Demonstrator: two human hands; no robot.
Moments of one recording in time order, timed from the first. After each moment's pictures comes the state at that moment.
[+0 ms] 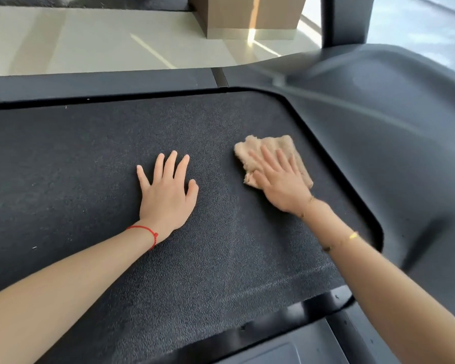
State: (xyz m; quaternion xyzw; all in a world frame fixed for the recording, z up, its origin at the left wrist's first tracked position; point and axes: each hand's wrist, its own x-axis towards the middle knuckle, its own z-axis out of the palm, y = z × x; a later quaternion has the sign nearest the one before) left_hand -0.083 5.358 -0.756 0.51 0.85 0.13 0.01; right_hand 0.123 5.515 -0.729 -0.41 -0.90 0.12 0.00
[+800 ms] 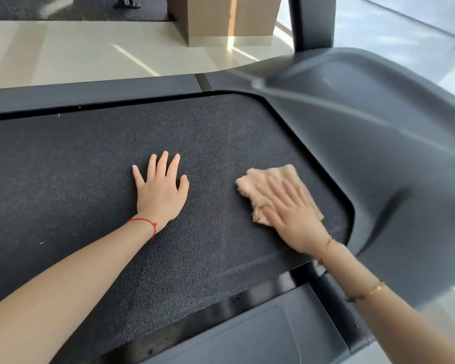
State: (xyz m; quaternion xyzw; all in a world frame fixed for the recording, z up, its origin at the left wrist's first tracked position) left_hand -0.084 5.353 -0.755 0.51 0.85 0.14 0.01; right_hand 0.212 5.430 -0.729 -0.42 -0.90 0.09 0.01
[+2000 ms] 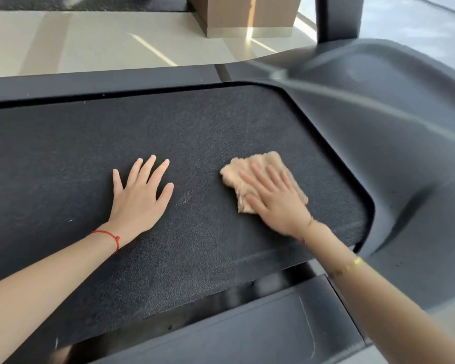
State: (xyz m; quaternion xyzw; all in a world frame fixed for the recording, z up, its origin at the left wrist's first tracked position) left_hand -0.125 5.273 -0.751 0.52 0.85 0.11 0.04; right_hand 0.149 5.418 -0.727 -0.36 -0.93 0.11 0.01
